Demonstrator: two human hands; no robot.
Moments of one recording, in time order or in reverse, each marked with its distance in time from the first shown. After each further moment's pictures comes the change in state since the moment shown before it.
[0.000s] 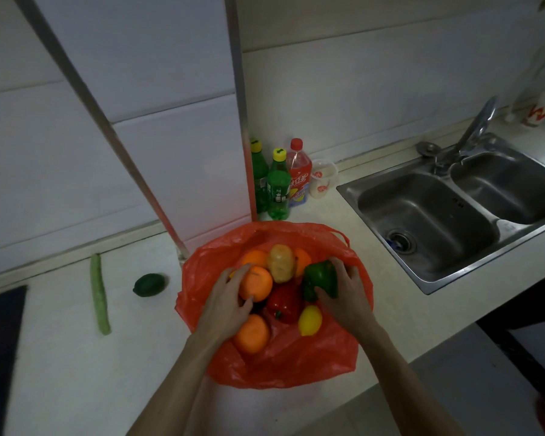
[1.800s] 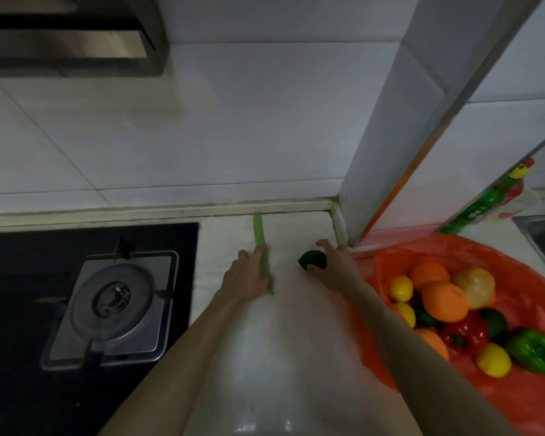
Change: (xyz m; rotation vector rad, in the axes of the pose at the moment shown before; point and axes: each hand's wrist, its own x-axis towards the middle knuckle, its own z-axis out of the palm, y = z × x) left_hand -0.051 -0.275 -0.159 -0.024 -0.074 -0.397; right_hand 0.021 -0.276 0.253 -0.274 -0.408 -0.211
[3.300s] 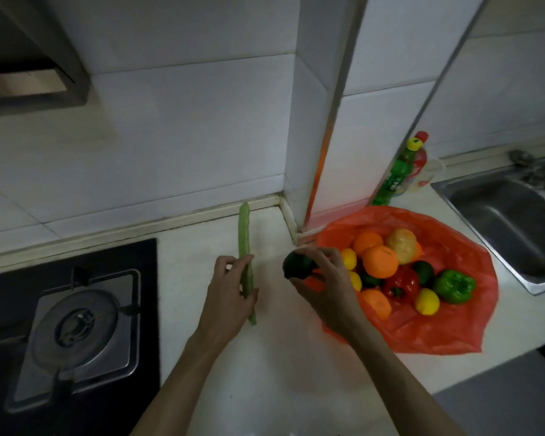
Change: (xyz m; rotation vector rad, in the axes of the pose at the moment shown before) left_hand -0.110 0.072 -0.007 -0.217 0.274 0.332; right_hand -0.151 0.012 -0.030 0.413 0.466 -0.269
